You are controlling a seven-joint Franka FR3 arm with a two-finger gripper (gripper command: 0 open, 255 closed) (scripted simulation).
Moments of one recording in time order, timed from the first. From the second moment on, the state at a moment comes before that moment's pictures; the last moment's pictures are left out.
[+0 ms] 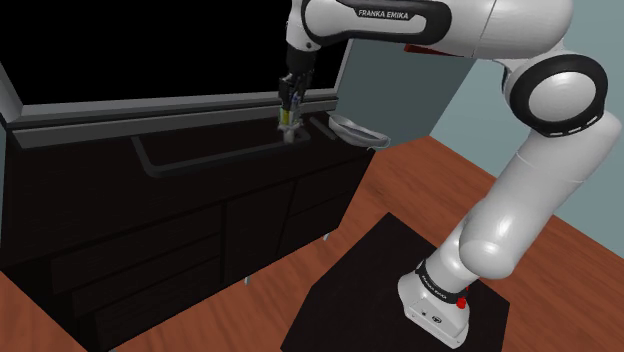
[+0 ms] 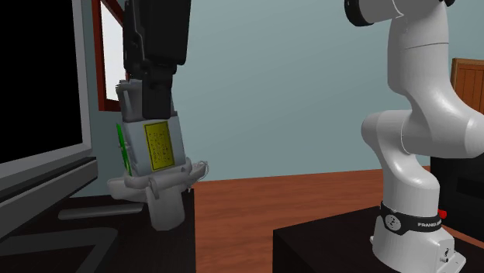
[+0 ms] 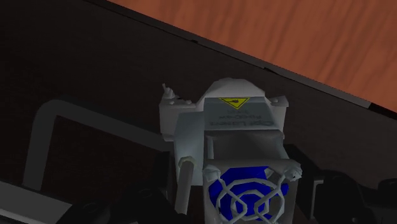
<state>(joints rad) 0.05 0.11 0.17 -1.65 -0.13 1.79 0.01</state>
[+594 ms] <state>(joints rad) 0.00 0.07 0.13 -1.64 -0.12 1.74 -0.09</state>
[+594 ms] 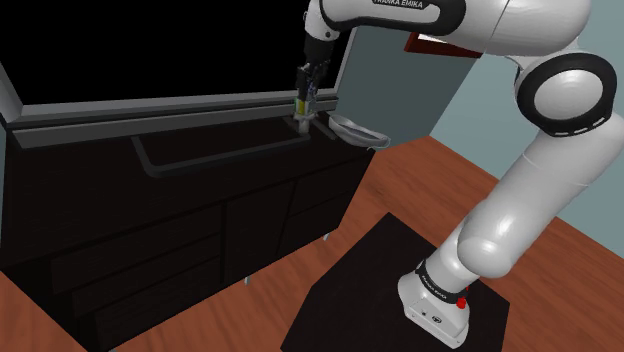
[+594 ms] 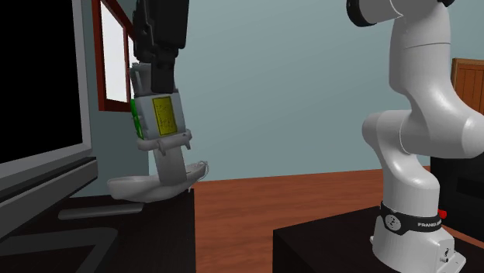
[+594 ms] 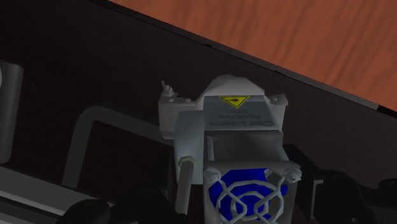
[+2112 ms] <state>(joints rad) -0.29 0.14 -0.11 -1.47 -0.06 1.70 -0.63</state>
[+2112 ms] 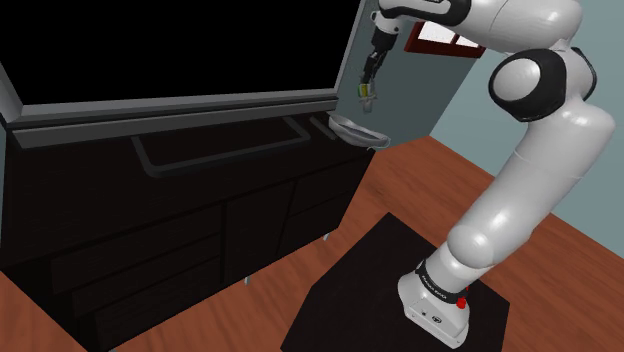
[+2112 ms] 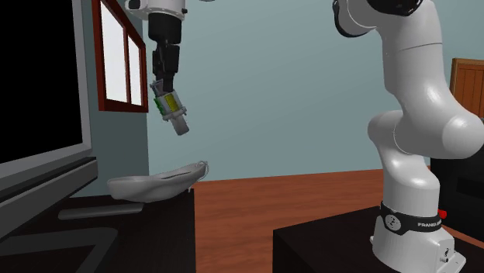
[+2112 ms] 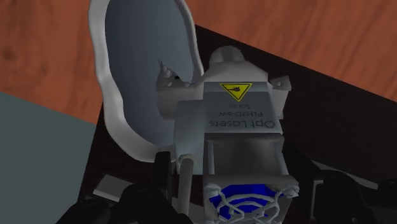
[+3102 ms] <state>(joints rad) -0.39 0.27 -0.17 -1.39 -0.01 1.75 -0.79</state>
